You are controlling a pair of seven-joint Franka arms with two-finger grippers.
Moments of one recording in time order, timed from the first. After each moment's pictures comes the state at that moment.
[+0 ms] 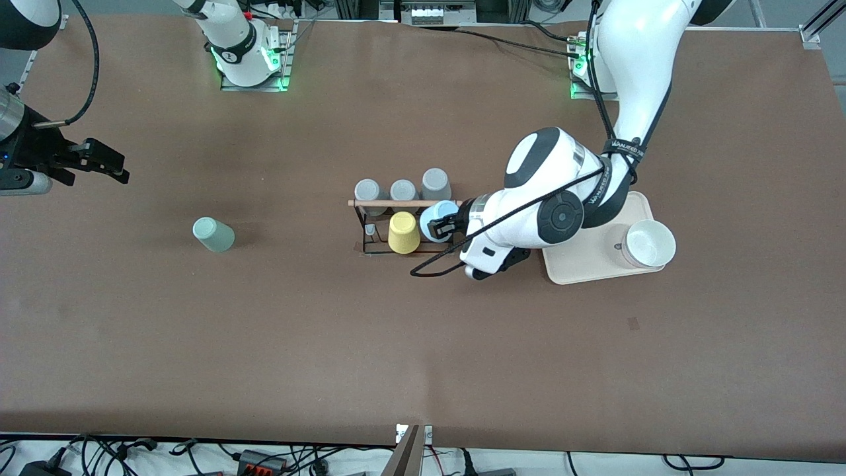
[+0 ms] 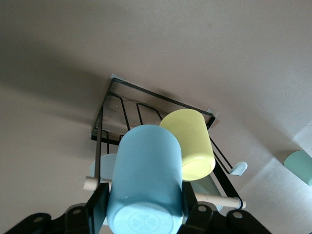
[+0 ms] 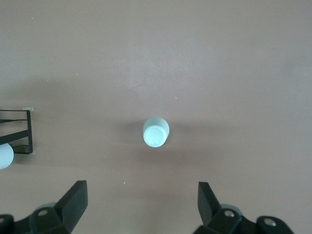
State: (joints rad) left arm -0.40 0.69 -0.18 -1.23 -0.43 1.83 -0.86; right arm 0.01 0.00 -0.03 -1.71 0.02 1.72 -0.06
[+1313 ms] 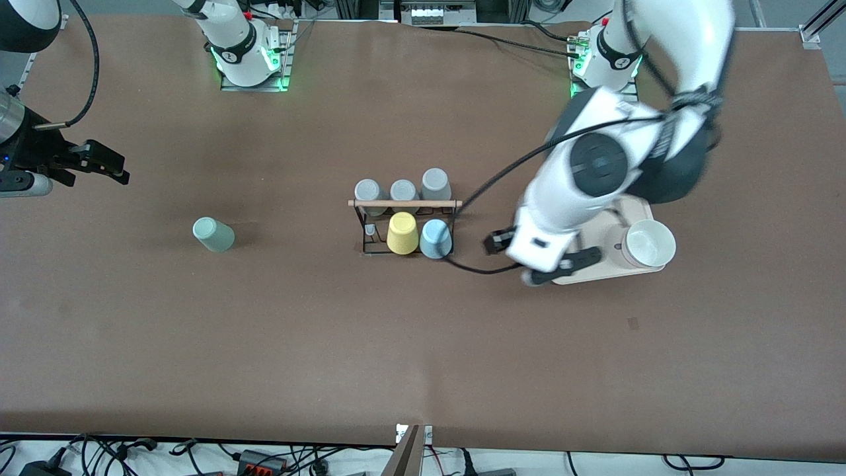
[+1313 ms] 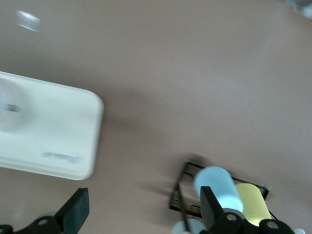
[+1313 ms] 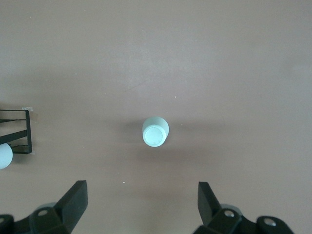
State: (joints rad) left arm -0.31 0.52 -0.14 -1.17 -0.01 1.66 -0.85; right arm 0.01 0.01 -0.04 -1.71 0.02 1.72 -0.06
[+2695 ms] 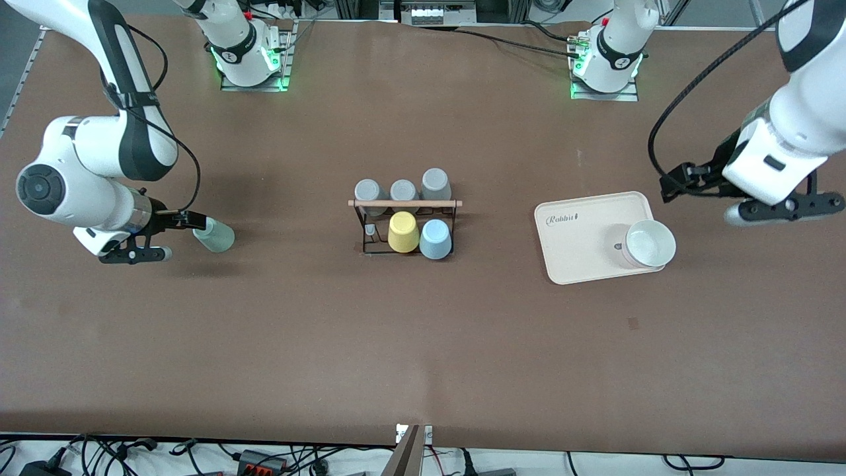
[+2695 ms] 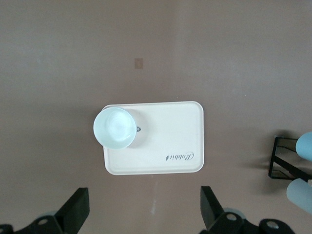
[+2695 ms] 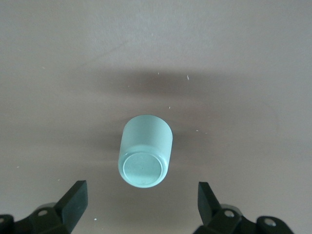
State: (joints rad) left arm -0.02 0.11 -0.13 -1.48 0.03 1.55 -0.27; right arm 0.02 0.31 -0.03 -1.97 -0.01 2.09 -0.06
